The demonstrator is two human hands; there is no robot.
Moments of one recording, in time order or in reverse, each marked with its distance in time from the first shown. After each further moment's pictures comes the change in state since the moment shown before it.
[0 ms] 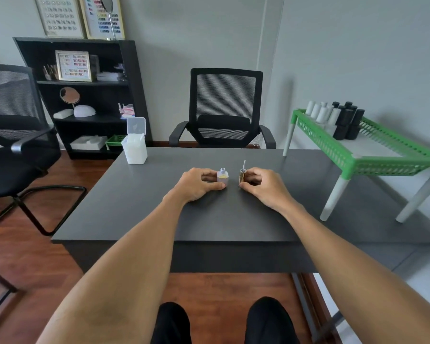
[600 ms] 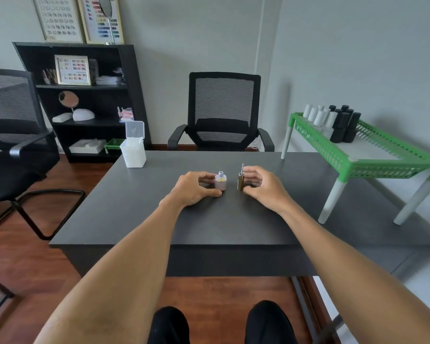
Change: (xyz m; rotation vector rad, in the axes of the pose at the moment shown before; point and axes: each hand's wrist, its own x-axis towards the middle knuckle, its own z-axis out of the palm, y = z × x) left_hand -0.004 -0.002 -0.003 0.083 0.038 0.015; right_hand 0.001 0.002 -0.003 0.113 -0.035 0.037
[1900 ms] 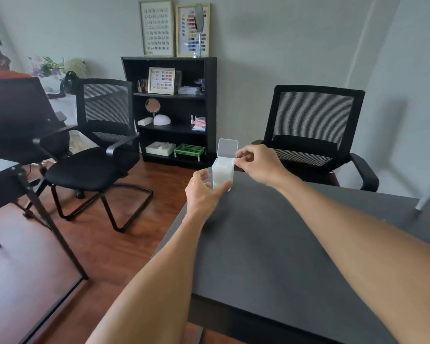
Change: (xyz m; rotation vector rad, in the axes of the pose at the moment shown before) left_hand 0.002 -0.117 -0.144 -0.265 0.743 -0.228; right_hand 0.169 -0.184 0.191 -0.177 -0.124 -0.232
